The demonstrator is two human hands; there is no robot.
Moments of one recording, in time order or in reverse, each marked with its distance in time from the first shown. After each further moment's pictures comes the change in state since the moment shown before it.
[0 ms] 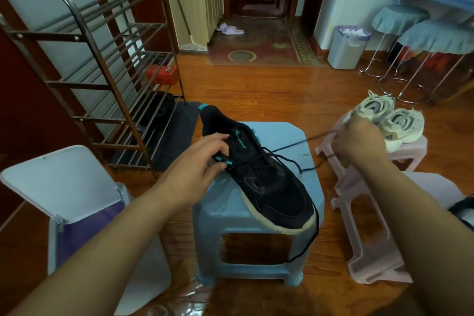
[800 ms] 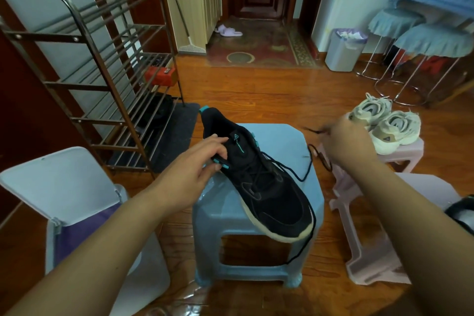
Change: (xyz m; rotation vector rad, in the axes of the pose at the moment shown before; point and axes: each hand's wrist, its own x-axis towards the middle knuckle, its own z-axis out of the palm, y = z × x) left_hand -0.003 -0.005 -0.009 -0.065 -0.092 -0.016; right_hand -0.009 -0.020 -0.005 -0.061 -0.076 -0.169
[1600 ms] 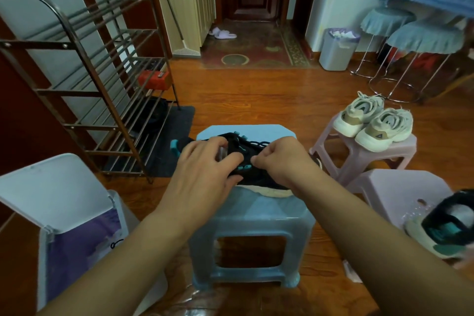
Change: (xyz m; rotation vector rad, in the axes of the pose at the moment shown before) left_hand 0.003 0.043 0.029 0.627 0.209 0.130; right_hand -0.068 -0.089 -0.010 0.625 -0.400 0.131
